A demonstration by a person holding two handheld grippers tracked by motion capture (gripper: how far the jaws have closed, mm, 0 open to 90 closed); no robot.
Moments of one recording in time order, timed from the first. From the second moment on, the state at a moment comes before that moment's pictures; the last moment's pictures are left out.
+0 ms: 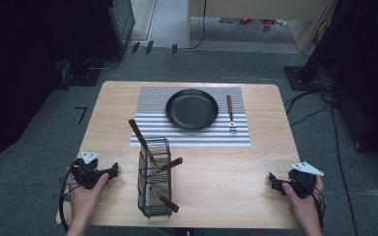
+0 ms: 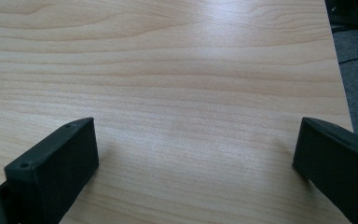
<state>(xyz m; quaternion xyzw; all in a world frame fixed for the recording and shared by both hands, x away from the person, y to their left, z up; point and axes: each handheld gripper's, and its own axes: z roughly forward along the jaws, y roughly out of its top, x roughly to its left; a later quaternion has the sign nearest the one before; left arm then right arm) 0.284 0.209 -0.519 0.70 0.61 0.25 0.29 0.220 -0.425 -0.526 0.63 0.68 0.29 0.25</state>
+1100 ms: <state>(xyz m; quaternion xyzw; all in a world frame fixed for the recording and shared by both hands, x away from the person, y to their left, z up) 0.264 0.184 -0.444 0.68 0.58 0.23 0.39 0.220 -0.425 -0.526 0.63 0.67 0.29 0.25</state>
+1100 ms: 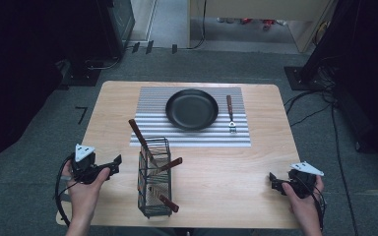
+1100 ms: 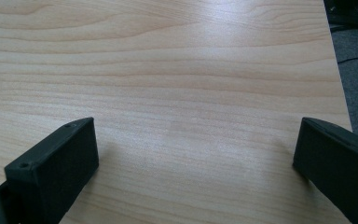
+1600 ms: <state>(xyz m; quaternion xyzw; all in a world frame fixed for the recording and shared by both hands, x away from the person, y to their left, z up) 0.251 0.160 -0.416 0.70 0.54 0.22 0.42 0.220 -0.425 -0.526 0.64 0.67 0.29 0.25</state>
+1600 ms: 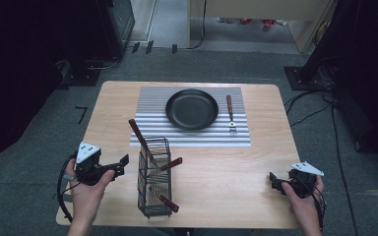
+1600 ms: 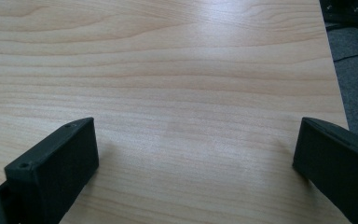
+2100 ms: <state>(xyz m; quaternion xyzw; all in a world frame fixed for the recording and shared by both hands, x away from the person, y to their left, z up) 0.254 0.139 -0.399 0.70 0.52 0.20 0.45 0.220 -0.425 -0.526 0.64 0.67 0.29 0.25</state>
